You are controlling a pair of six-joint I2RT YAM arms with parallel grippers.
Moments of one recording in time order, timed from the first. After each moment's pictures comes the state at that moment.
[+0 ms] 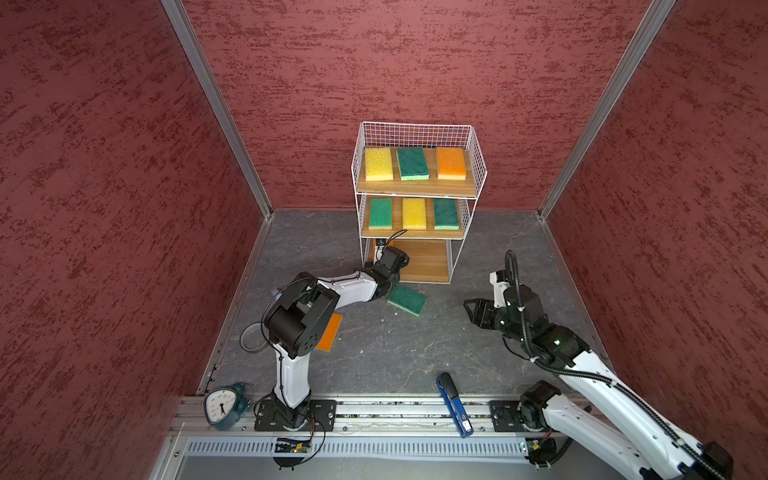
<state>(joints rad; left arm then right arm) -0.62 1.93 1.15 -0.05 -0.49 -0.52 0.51 0.77 0.61 -0.48 -0.02 0.60</state>
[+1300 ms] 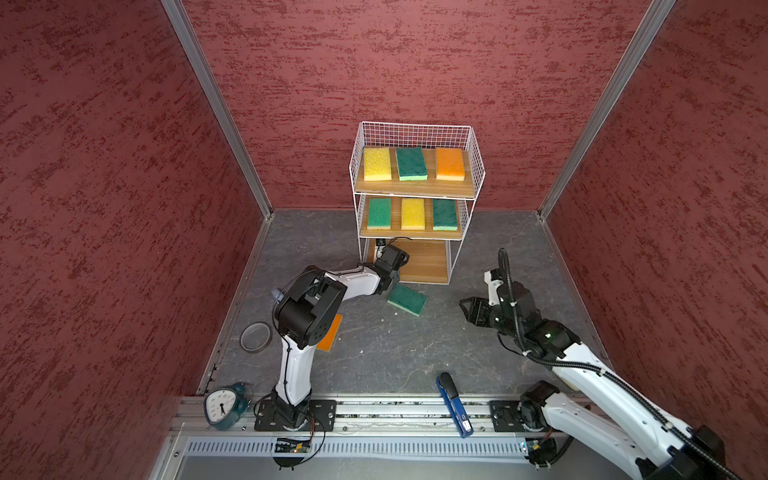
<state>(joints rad) -0.60 2.01 1.23 -0.16 -0.49 -0.51 0.51 0.84 0.61 -0.44 -0.04 0.61</state>
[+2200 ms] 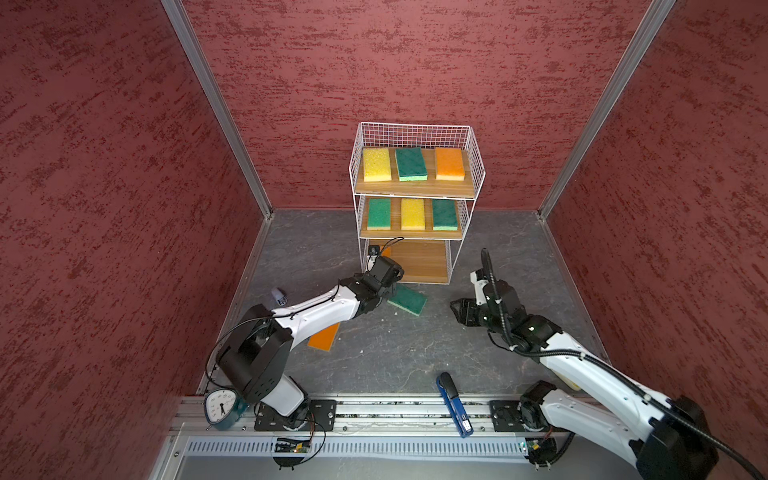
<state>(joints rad) -0.71 1.50 0.96 -0.36 -0.45 -0.59 0.59 1.02 0.59 -0.29 -0.04 0.55</state>
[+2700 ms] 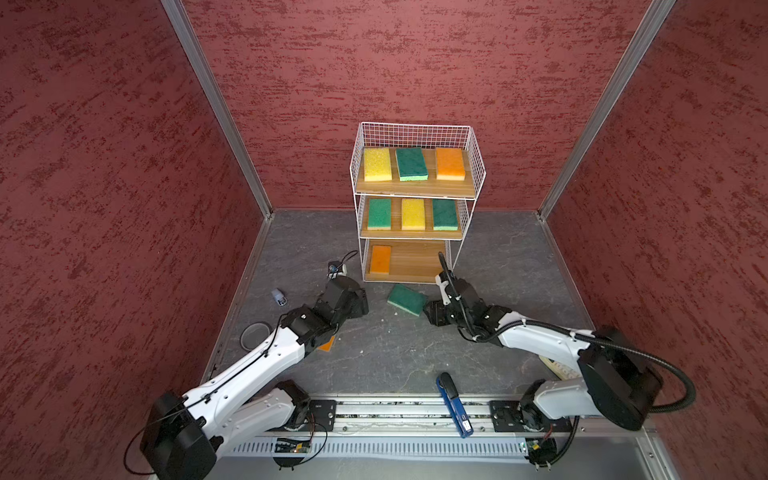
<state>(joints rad) -0.64 0.97 0.70 -0.52 -0.33 -0.64 0.71 1.43 0.66 0.00 -0.02 0.52</state>
